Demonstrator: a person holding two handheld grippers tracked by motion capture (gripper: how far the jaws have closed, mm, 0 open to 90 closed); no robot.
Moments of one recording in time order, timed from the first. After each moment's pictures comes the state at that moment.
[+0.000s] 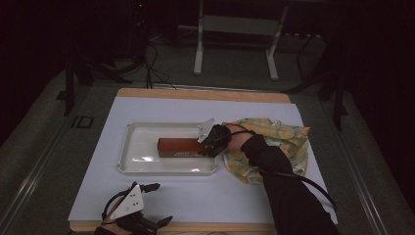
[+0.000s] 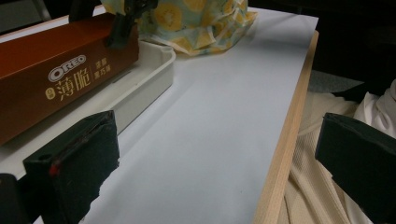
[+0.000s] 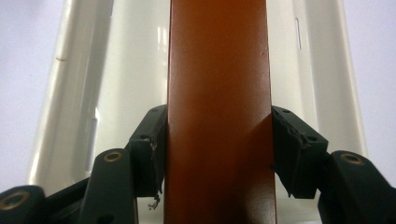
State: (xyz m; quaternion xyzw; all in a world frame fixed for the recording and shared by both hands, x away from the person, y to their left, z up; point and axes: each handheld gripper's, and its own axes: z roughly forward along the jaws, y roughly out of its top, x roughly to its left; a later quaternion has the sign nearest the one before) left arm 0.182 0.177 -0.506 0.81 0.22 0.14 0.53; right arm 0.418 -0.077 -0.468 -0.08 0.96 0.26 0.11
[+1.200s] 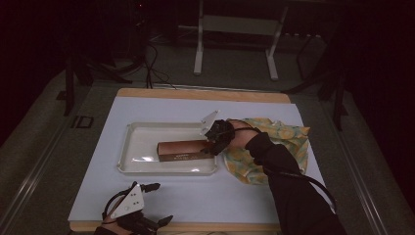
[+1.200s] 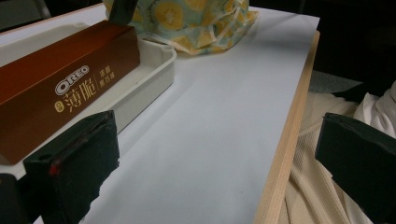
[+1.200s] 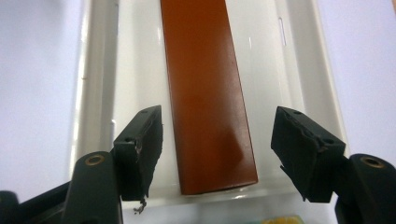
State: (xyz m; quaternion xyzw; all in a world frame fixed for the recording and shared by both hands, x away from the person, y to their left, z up) left arm 0.183 0.176 -0.506 0.81 0.22 0.14 0.53; right arm 0.415 -0.084 -0.440 -0.03 0.96 0.26 0.09
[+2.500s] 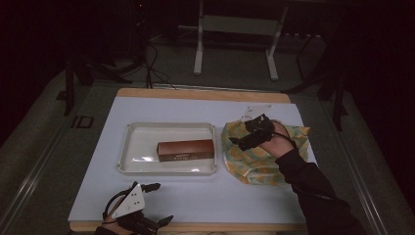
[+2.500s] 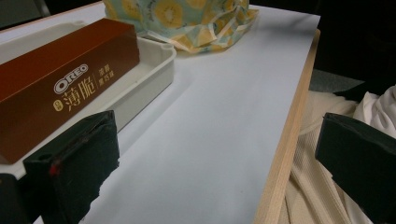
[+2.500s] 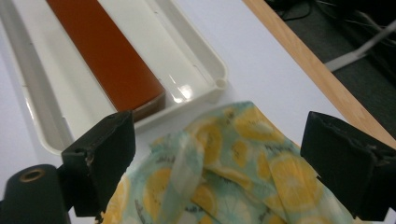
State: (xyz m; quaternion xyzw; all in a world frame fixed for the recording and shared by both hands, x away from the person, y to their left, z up) left arm 0.183 0.175 -0.507 0.81 0.22 0.14 0.52; right arm 0.395 -0.187 -0.405 0.20 0.90 0.34 0.19
